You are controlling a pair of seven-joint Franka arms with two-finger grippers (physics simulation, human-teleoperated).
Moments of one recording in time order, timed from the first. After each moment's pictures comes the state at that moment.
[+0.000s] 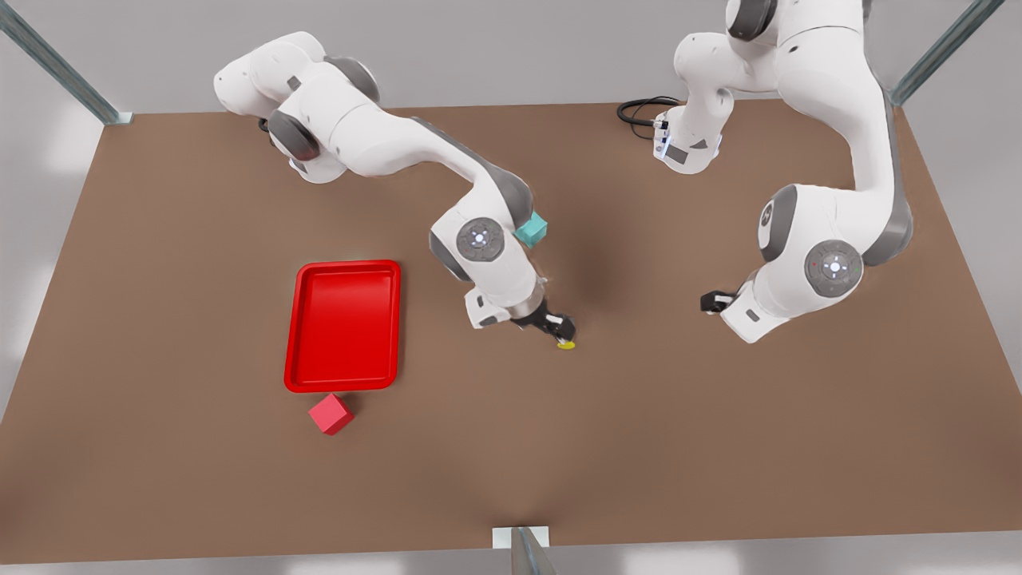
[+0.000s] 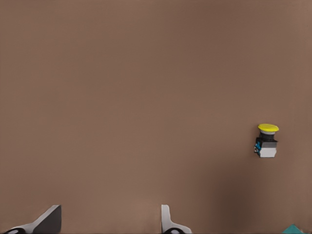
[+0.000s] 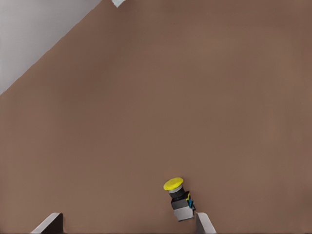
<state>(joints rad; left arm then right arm) -0.29 0.37 0.05 -1.47 -0.01 1.64 -0.12 0.56 0.83 0.17 -0.83 0.01 1.95 1.19</state>
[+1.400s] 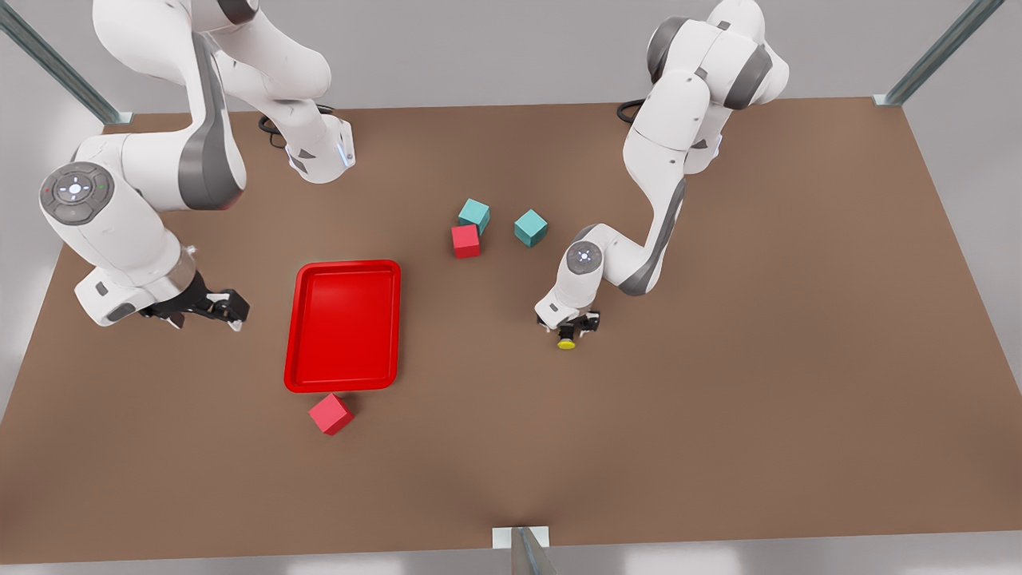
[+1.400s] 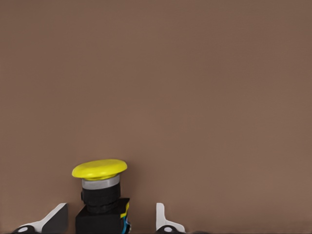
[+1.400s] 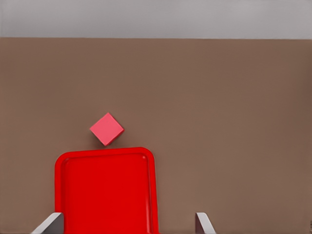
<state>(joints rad) -0.70 0.67 0.06 -1.89 0.06 2.67 -0.53 -0.06 0.17 0.18 -1.48 -0.15 1.74 0.17</state>
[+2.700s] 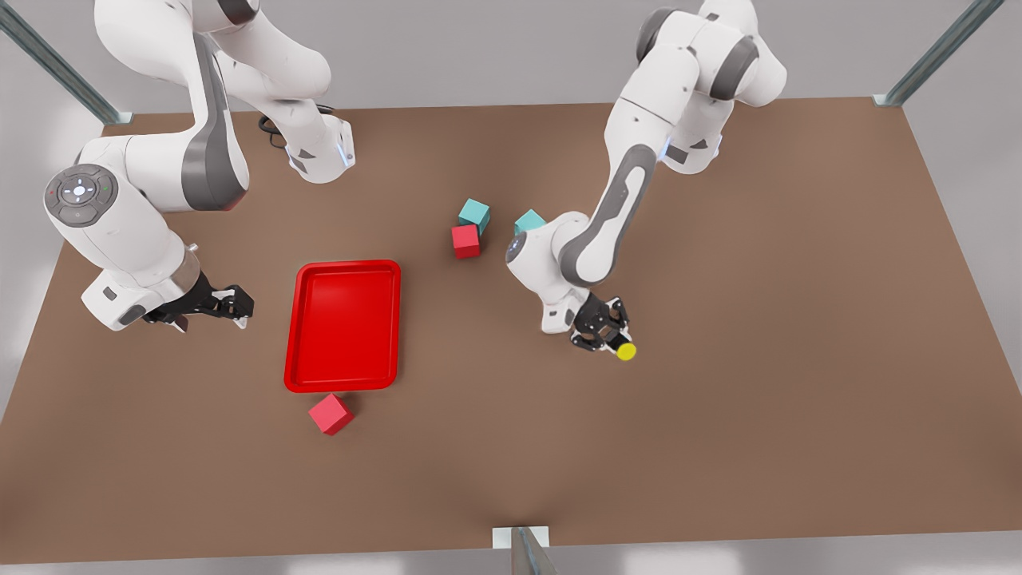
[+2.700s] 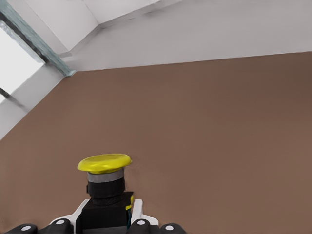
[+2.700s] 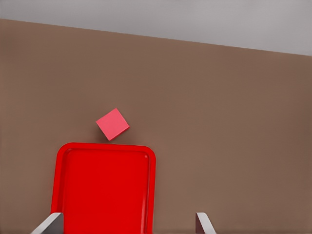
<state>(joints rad) -0.84 0.67 0.15 -1.62 0.89 1.86 -1.66 -0.05 0.18 0.18 -1.48 -0.14 1.75 0.07</state>
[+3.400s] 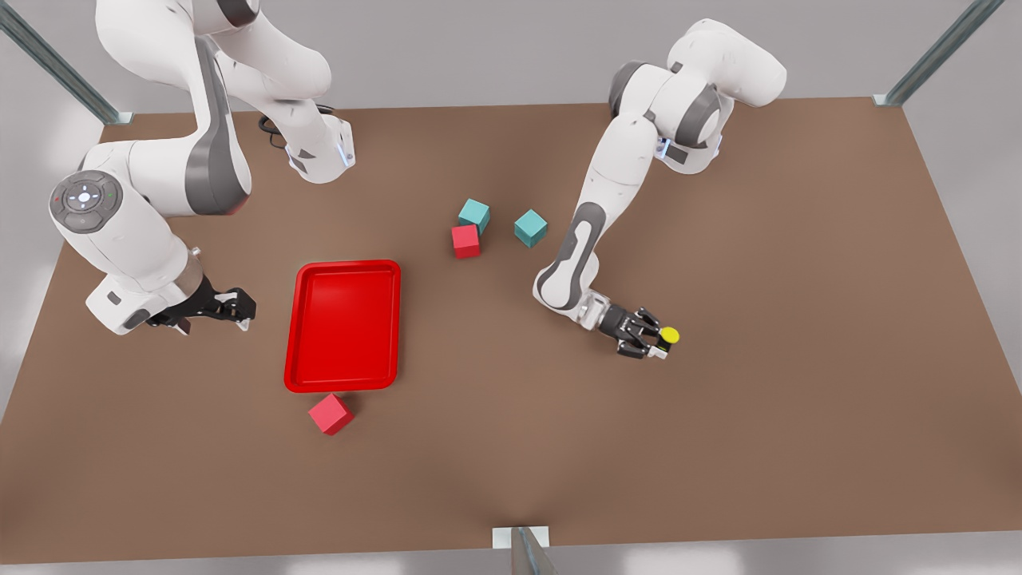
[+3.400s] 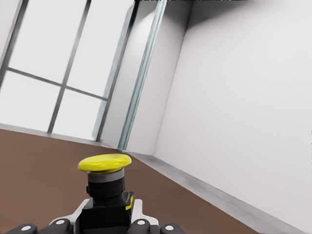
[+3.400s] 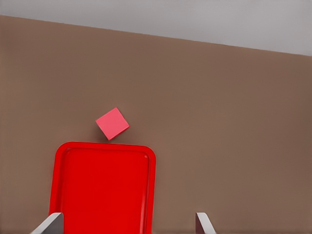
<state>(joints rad) -0.84 0.97 0.15 -1.68 1.38 1.53 -2.90 -0.05 0.19 0.18 -1.48 -0.14 1.75 0.06</state>
